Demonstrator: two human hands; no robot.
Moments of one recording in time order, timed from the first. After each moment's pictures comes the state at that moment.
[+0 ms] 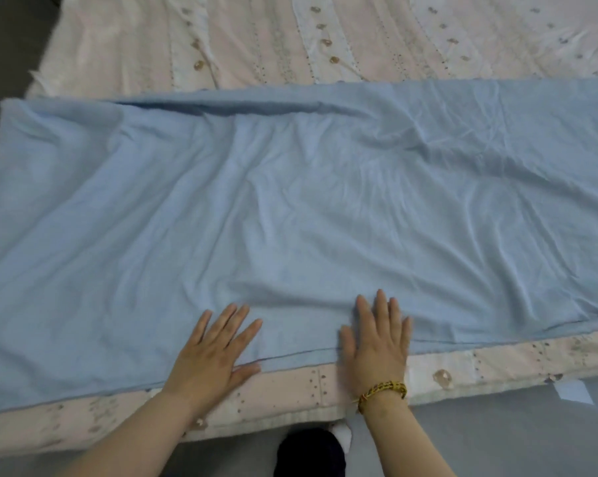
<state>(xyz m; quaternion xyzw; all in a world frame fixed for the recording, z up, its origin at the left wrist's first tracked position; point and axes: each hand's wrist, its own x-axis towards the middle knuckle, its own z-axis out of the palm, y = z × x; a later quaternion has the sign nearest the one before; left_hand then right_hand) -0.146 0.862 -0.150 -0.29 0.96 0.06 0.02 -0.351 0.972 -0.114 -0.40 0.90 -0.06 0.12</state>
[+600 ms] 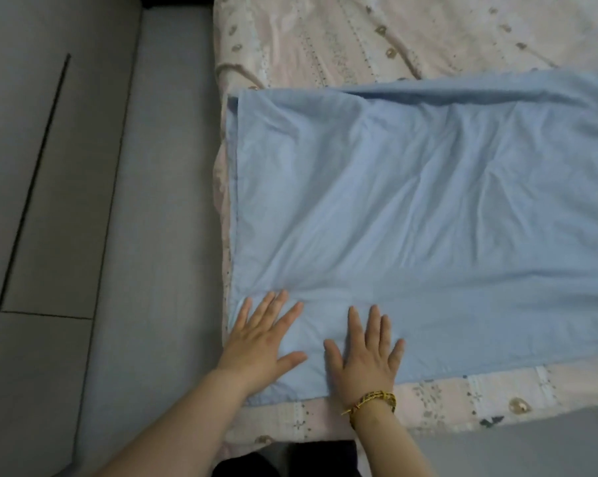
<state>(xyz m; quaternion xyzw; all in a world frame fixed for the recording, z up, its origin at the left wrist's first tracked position) 0.200 0.685 -0.161 -0.35 0.92 0.14 0.13 0.063 0.786 -0.137 -0.40 0.88 0.01 0.27</state>
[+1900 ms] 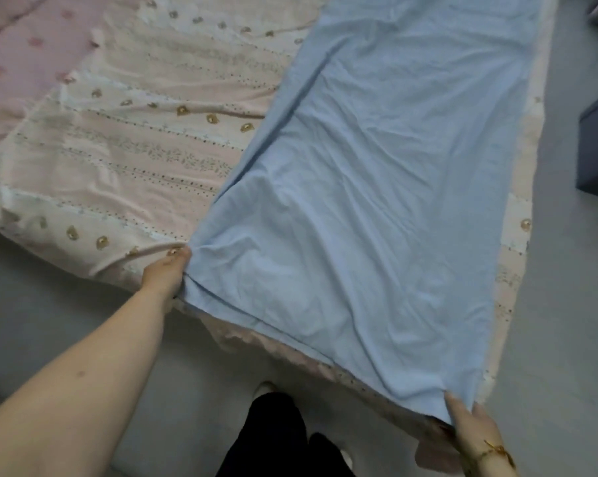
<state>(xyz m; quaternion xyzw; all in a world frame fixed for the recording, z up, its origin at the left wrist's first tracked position) 0.063 0.286 -0.077 -0.45 0.74 0.49 0.10 0.223 0.671 -0.095 0.53 0.70 -0.44 0.19</state>
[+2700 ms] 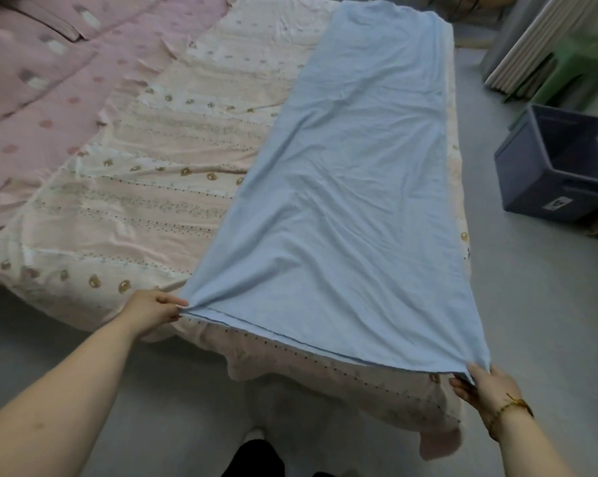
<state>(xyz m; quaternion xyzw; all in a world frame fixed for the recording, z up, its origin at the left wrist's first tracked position) 0.109 0.240 0.016 -0.31 0.77 0.51 0.21 0.243 0.660 0.009 0.53 0.57 -0.62 0.02</state>
